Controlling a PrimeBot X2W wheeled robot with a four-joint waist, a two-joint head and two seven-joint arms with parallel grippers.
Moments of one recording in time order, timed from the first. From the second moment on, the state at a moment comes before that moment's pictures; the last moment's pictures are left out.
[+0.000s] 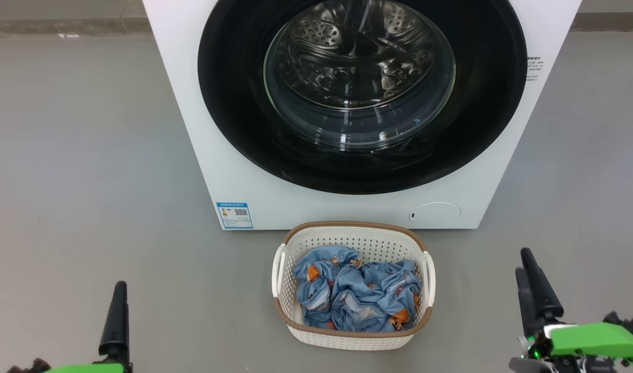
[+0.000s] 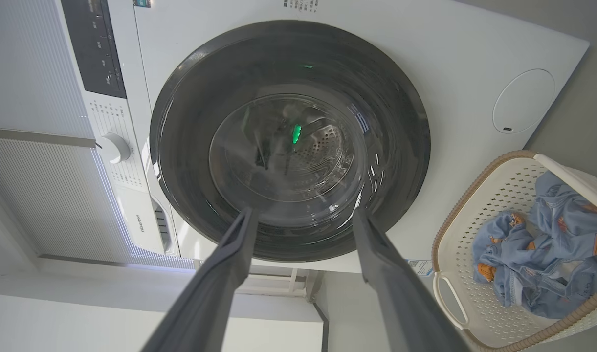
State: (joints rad) left arm -0.03 0.04 0.00 0.20 -1.44 -0.13 -0.01; right arm -0.05 -0.07 -0.03 0.21 1.54 0.13 0.00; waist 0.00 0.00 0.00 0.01
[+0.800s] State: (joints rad) left arm -0.03 0.06 -0.04 0.19 -1.11 -0.13 -0.08; right arm -0.11 -0.13 0.06 0.23 1.22 0.13 -0.08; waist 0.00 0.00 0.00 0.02
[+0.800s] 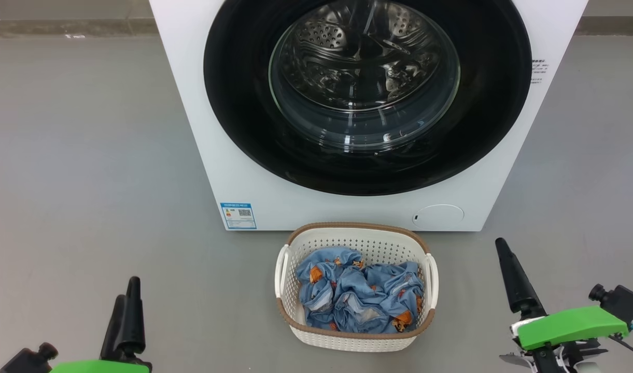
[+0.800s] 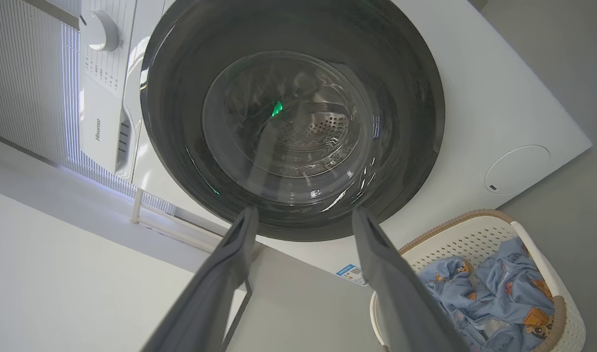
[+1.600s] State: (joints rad) left arm -0.03 0.06 -0.06 0.20 -0.69 -0.13 -0.15; right arm -0.13 -0.15 0.11 0.27 0.75 0.13 -0.15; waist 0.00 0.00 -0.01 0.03
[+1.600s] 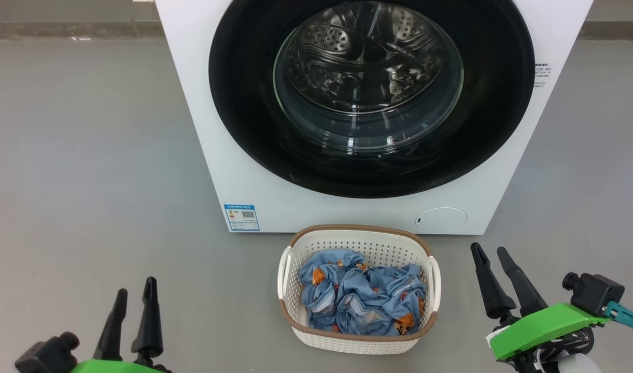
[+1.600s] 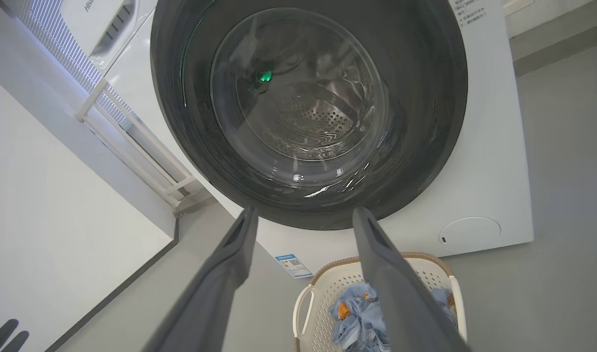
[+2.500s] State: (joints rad) left arm -0.03 0.05 -0.09 0.20 -0.40 -0.13 -0.23; right arm -0.17 -0.16 0.16 0.28 0.47 0.13 -0.23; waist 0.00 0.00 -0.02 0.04
